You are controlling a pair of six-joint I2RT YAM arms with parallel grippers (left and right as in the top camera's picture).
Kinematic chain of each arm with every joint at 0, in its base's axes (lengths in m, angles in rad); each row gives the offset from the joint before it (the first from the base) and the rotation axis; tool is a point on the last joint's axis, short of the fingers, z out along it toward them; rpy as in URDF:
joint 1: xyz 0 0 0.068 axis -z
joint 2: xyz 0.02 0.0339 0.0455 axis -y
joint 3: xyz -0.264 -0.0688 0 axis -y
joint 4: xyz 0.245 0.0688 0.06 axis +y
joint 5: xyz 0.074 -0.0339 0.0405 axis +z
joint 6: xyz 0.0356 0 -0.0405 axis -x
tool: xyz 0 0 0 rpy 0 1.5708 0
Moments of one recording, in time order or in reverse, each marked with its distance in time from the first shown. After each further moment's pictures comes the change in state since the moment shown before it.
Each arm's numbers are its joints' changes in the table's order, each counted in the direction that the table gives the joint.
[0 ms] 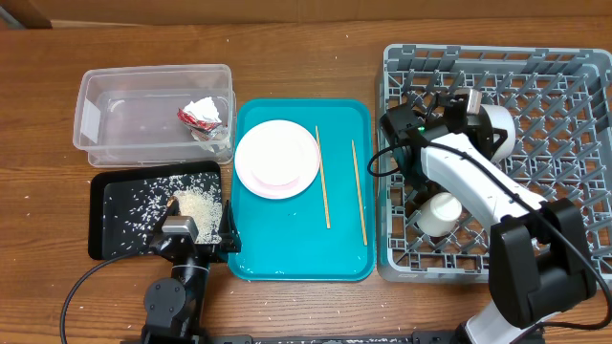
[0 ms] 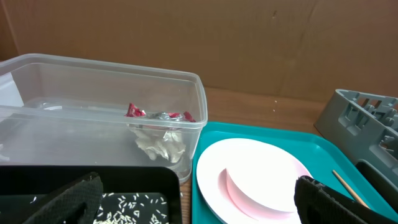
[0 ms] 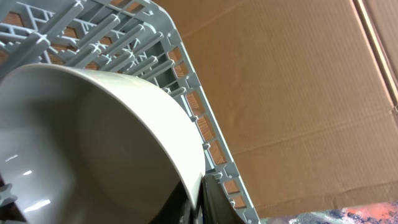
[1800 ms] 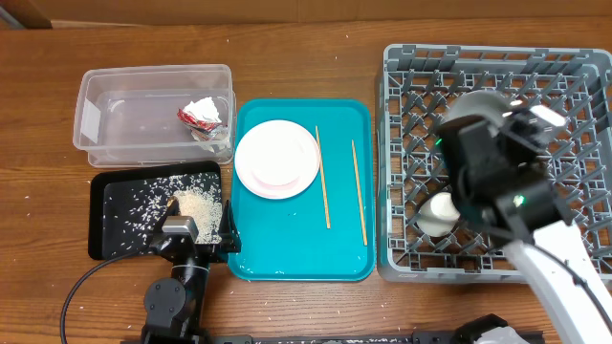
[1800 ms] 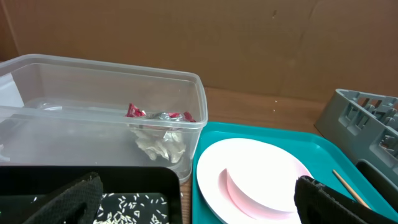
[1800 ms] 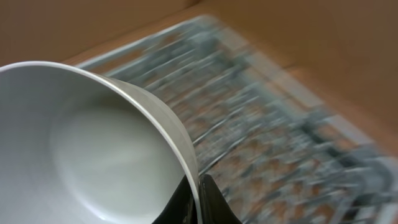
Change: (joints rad) left arm 0.000 0.000 0.000 0.000 0.000 -0.002; right arm 0.034 0.575 0.000 0.025 0.425 -0.220
